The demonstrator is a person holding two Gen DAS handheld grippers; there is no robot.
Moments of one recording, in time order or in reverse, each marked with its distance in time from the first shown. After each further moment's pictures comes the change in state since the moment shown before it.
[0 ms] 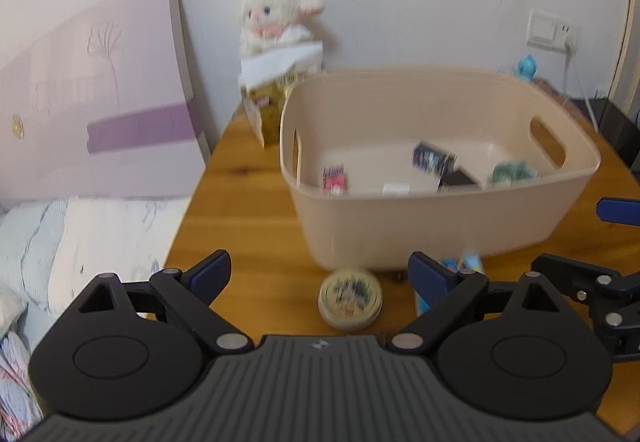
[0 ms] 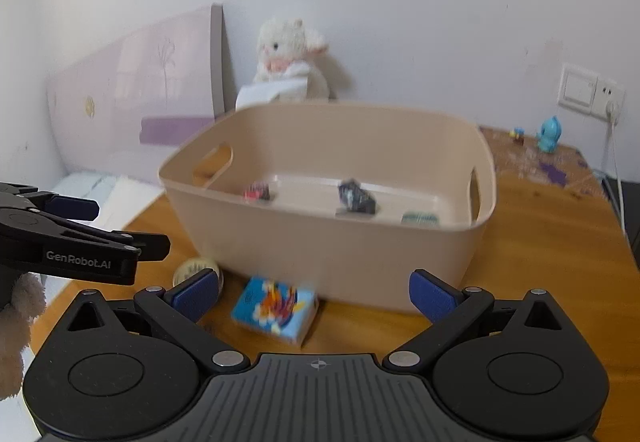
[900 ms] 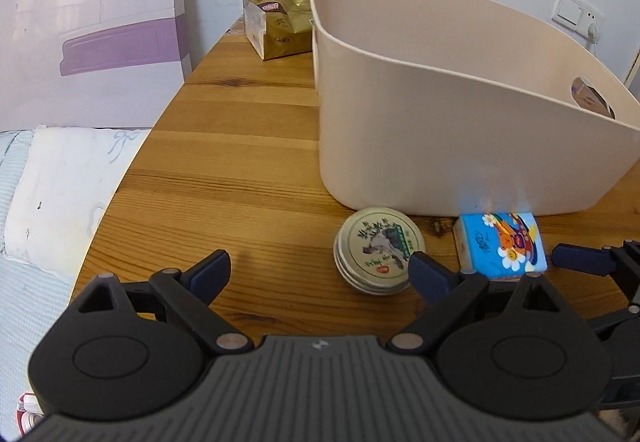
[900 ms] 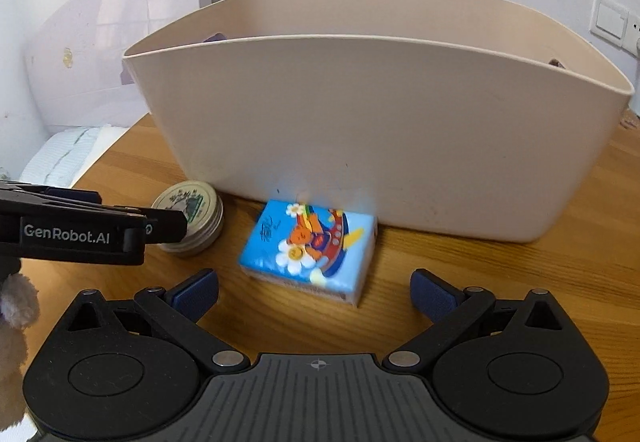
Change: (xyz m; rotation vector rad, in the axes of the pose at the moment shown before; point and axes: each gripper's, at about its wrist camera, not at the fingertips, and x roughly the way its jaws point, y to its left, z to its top) left arm 0.073 0.030 -0.036 -0.114 0.116 -0.089; right arm 0.097 0.038 -0.039 0.034 0.162 -0.034
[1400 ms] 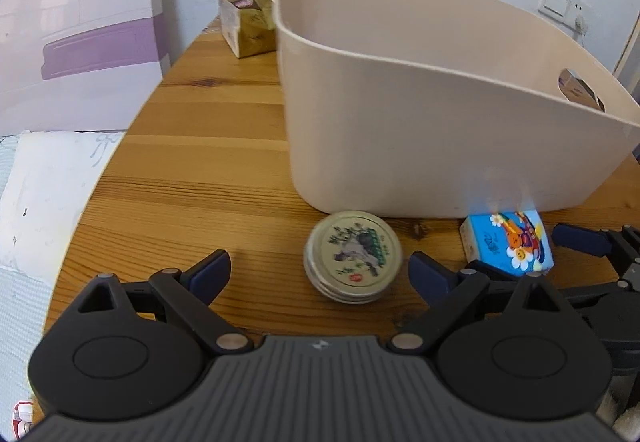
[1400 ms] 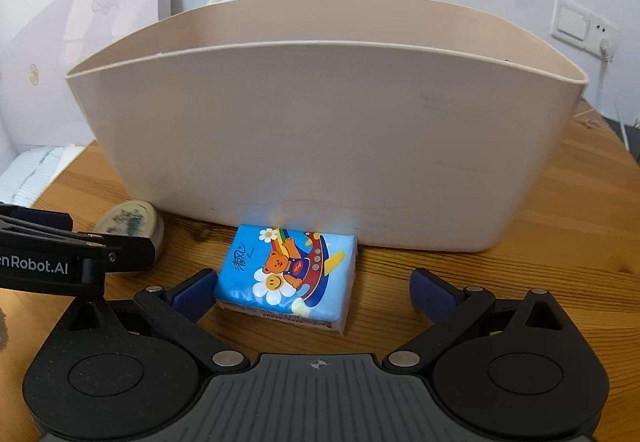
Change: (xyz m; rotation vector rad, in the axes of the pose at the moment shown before) left arm 0.009 -0.015 0.003 0.030 0.018 -0.040; right arm 0.003 -0.019 -0.005 0.030 -0.057 -0.107
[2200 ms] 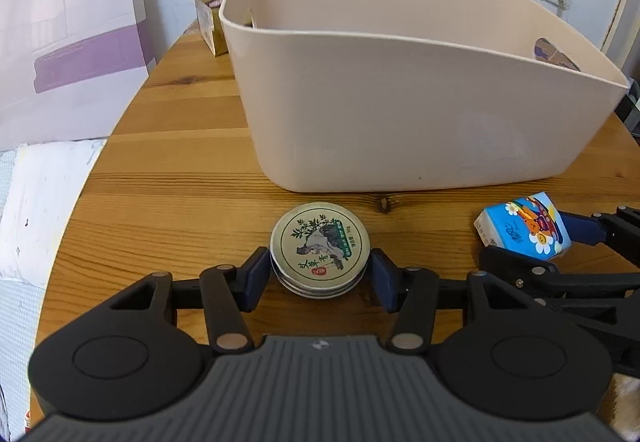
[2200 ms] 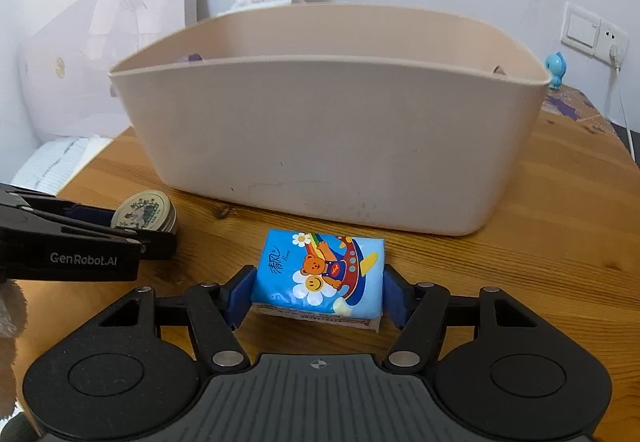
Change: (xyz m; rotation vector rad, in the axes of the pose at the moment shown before) left arm -0.011 -0.022 -0.011 0.062 0.003 0.009; right arm -0.032 -0.011 -0.002 -0.032 -0.004 0.080
